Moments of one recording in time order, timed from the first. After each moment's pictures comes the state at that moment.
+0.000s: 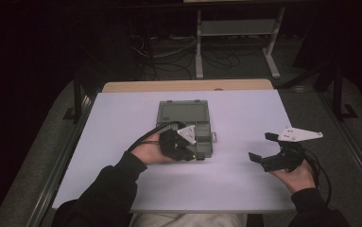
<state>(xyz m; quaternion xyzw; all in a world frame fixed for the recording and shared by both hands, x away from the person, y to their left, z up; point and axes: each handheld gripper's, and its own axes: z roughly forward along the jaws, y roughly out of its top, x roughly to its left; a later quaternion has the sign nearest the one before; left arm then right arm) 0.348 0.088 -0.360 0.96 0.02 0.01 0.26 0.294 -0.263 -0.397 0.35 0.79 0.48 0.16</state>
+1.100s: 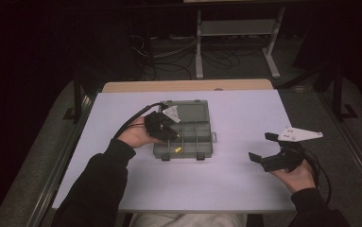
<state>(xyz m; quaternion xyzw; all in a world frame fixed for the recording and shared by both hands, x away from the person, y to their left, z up) 0.398 0.128 -0.356 0.96 0.09 0.06 0.24 0.295 -0.263 -0.397 0.35 0.79 0.48 0.16</state>
